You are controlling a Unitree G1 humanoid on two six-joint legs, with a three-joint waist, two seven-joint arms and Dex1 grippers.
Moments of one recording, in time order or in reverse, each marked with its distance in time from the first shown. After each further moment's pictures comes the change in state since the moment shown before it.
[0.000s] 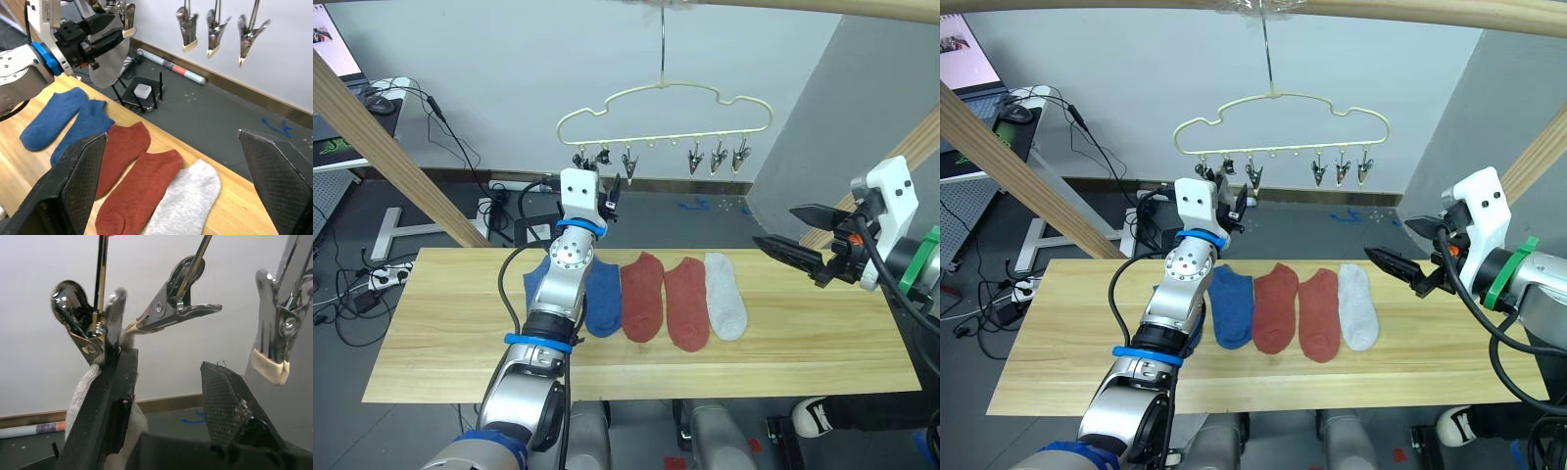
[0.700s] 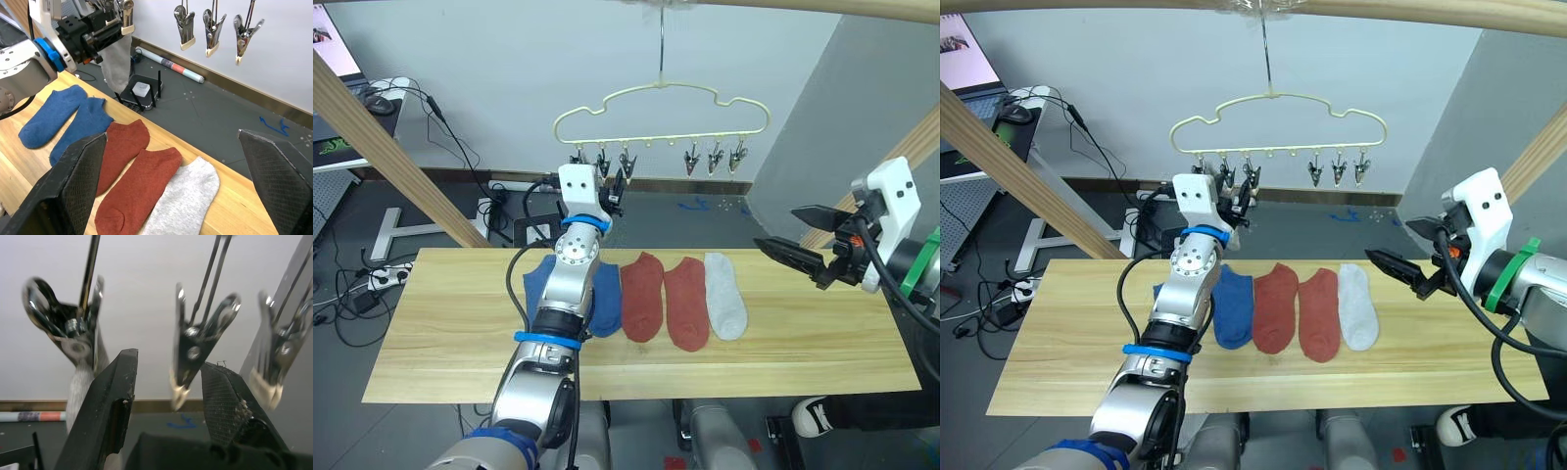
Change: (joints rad) left arm -0.041 -0.072 0.042 -0.012 -0.091 0.027 -0.011; right arm 0.045 -0.075 0.022 0.006 0.086 -0.075 -0.066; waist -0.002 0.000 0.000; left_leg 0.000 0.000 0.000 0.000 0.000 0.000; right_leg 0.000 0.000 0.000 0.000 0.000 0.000
